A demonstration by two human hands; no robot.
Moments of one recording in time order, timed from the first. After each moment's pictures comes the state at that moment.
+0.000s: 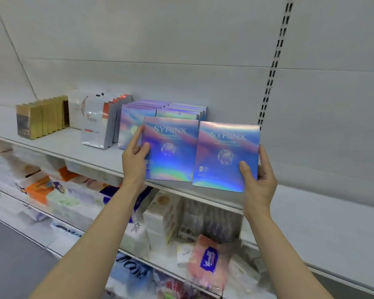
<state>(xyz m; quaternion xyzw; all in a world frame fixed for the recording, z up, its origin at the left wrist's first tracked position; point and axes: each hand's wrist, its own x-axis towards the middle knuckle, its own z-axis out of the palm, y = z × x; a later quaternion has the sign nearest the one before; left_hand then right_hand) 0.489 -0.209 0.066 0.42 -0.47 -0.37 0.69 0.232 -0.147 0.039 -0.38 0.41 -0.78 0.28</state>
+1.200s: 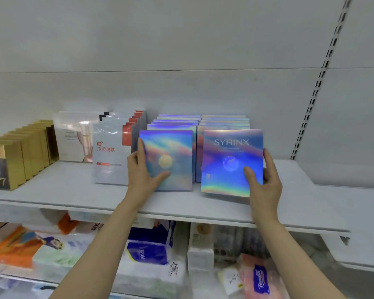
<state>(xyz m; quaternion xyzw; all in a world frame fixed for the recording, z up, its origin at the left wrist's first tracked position) 0.661 -0.382 0.031 0.48 -0.73 -0.15 0.46 0.400 -0.248 0.029 -0.38 0.52 -0.76 0.12</state>
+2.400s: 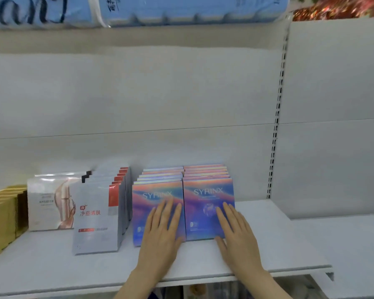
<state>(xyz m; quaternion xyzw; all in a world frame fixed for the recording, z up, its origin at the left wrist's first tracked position) 0.615 -0.363 0.026 0.33 -0.86 0.20 0.32 0.409 -0.255 0.012 -0.62 0.69 -0.29 -0.25</state>
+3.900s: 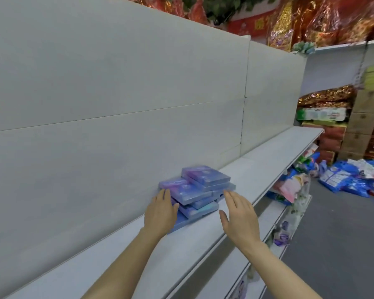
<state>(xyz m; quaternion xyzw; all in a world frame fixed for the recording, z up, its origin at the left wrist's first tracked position) -0.136 -0.095 0.015 0.16 -0.96 -0.11 0.20 -0.192 0.137 -0.001 -0.27 0.87 -0.19 -0.36</state>
